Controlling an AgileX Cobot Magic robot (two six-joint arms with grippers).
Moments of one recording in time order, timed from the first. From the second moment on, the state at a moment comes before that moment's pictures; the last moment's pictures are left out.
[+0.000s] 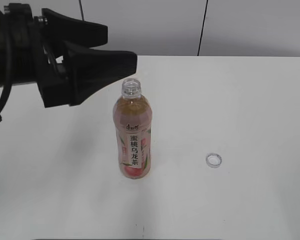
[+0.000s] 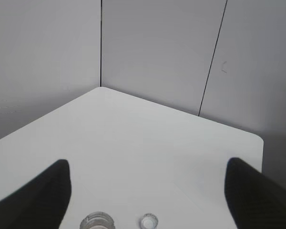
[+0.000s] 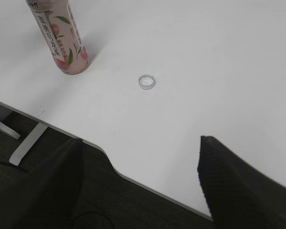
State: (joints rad) left arm -0.41 1.25 -0.67 1.27 -0.74 -1.08; right arm 0.49 -0.01 -0.51 0.04 1.10 -0.06
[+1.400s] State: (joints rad) left arm -0.46 0.37 -0.67 0.20 0.77 -0.22; right arm 0.49 -0.01 -0.51 0.04 1.10 -0.06
